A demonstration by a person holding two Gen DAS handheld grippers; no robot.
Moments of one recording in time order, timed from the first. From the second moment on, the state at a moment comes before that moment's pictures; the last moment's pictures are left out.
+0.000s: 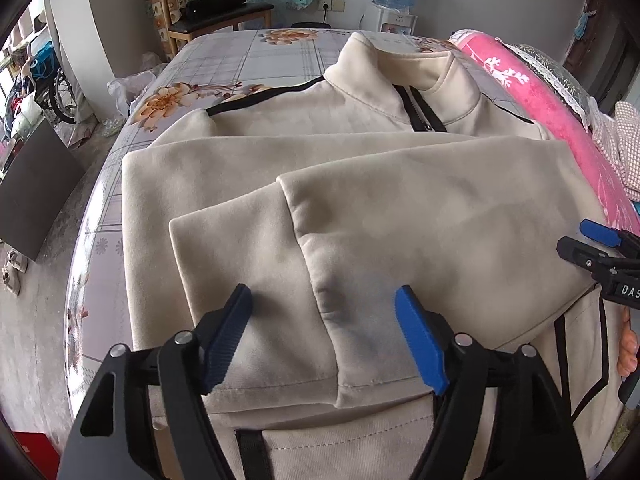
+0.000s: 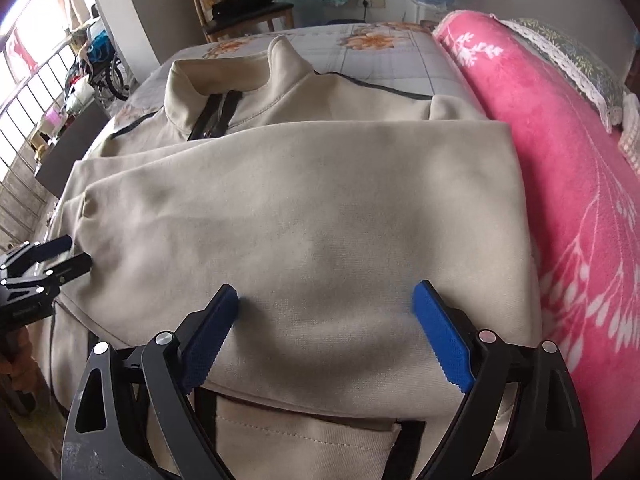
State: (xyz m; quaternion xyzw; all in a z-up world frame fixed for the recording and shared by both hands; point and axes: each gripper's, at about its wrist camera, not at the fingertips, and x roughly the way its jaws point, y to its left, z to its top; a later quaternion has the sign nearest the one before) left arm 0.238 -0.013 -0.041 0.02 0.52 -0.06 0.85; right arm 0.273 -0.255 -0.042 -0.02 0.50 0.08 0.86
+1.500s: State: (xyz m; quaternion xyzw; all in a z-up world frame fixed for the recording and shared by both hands) left arm 0.181 -0.009 0.006 0.06 0.47 -0.01 0.88; right arm 0.133 -0.236 -0.020 -0.01 0.51 0.08 0.86
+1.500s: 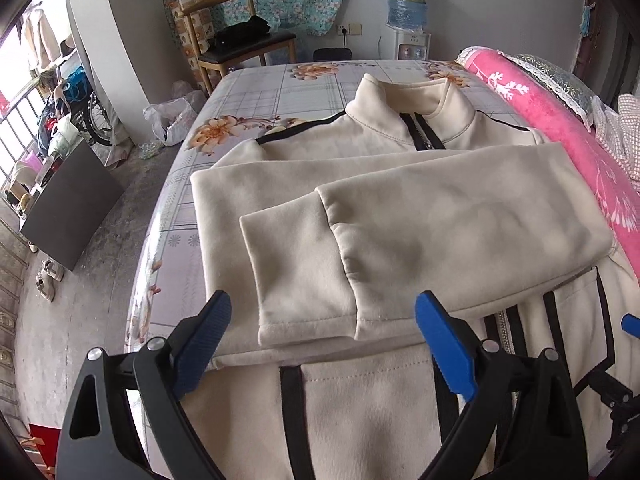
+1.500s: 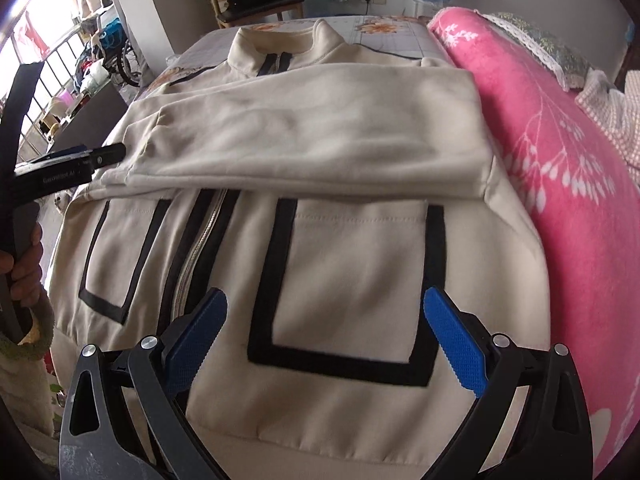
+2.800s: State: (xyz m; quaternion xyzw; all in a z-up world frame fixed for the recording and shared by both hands) left arm -0.081 0.113 -0.069 -0.20 0.48 -0.08 0.85; right arm -0.047 -0.314 -0.024 0.10 0.46 0.04 0.88
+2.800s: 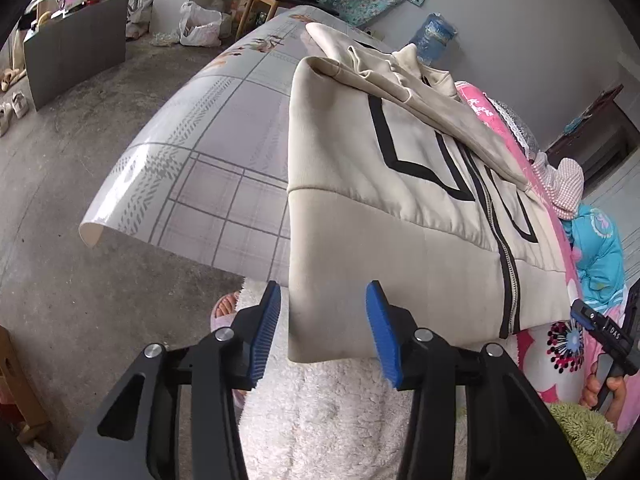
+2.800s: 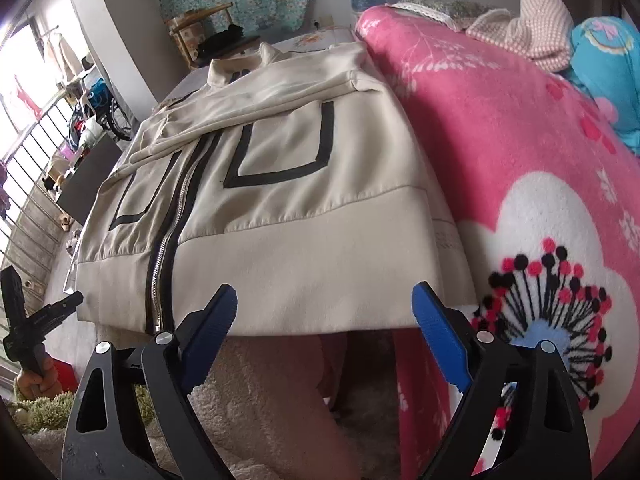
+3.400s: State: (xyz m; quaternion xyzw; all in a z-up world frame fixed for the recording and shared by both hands) left arm -0.093 0.106 -0.051 -0.21 0.45 -0.12 0.86; right arm -0.064 -0.349 -0.020 0.17 0.43 0.00 0.88
